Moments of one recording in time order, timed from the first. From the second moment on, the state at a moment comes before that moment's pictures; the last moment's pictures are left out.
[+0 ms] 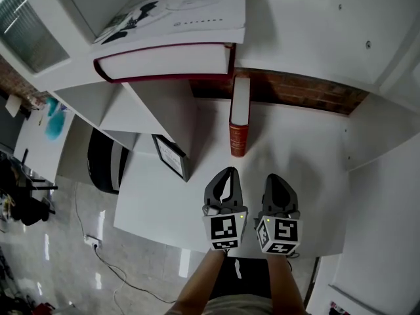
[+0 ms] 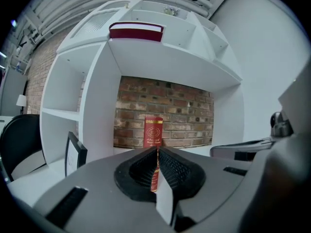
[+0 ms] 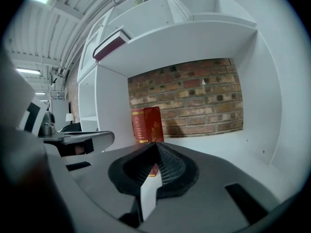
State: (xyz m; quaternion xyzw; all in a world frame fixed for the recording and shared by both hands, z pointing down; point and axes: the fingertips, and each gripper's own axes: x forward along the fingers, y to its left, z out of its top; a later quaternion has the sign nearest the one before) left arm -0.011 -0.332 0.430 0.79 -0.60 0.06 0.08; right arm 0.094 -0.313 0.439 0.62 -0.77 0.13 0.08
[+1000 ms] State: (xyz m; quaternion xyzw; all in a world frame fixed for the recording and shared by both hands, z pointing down) left arm 0.004 -0.302 0.396 0.80 -0.59 0.04 0.08; right arm 0.094 -0.304 0.397 0.61 -0.79 0.09 0.07
